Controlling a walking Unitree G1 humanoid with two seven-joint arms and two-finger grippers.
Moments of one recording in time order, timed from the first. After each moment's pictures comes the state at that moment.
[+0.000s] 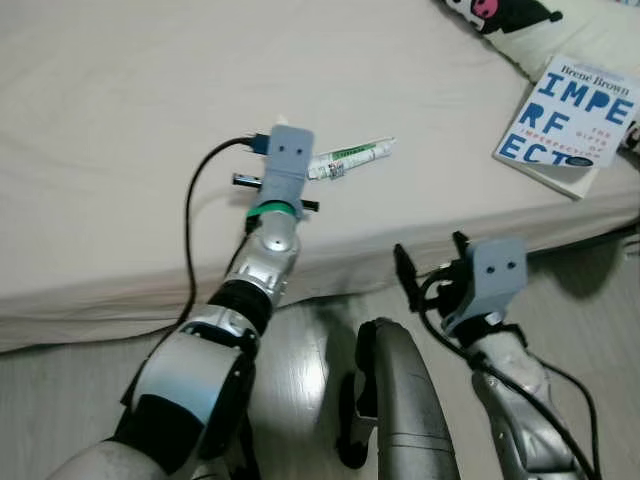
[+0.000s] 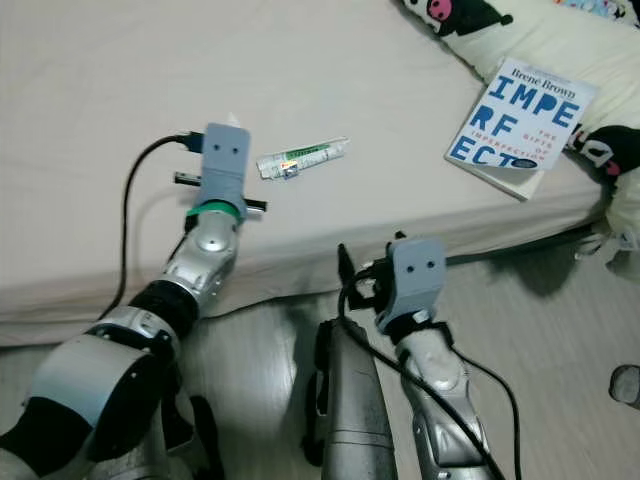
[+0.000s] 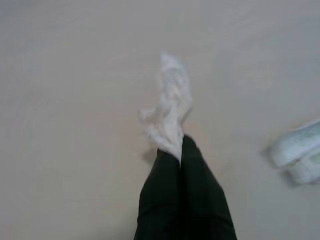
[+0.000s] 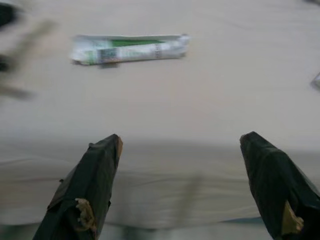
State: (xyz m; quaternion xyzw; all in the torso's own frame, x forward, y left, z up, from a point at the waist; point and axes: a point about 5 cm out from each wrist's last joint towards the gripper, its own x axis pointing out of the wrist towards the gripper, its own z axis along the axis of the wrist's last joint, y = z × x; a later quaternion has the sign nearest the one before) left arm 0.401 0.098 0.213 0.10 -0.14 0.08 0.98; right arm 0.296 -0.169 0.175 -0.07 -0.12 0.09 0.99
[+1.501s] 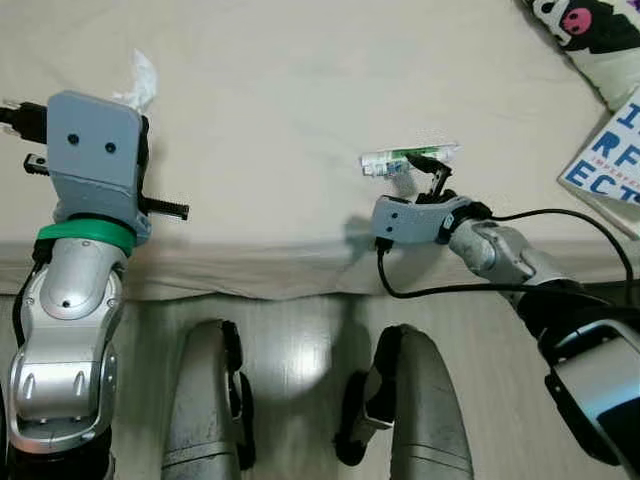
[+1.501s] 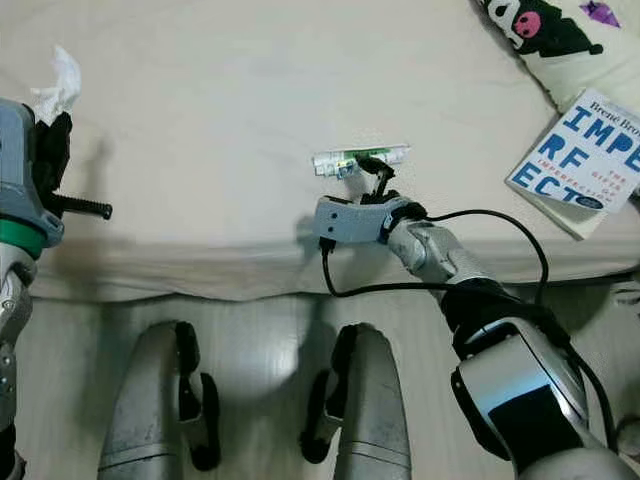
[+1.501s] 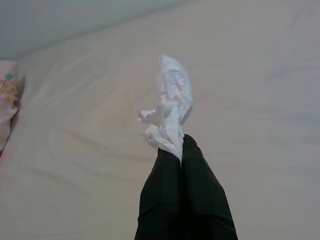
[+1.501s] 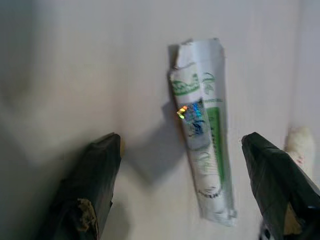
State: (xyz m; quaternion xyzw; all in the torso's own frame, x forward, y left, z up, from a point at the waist) left arm 0.266 0.191 0.297 0.17 -0.20 0.08 0.96; right arm 0.404 -0.165 0.211 -0.65 -0.13 0.13 0.74
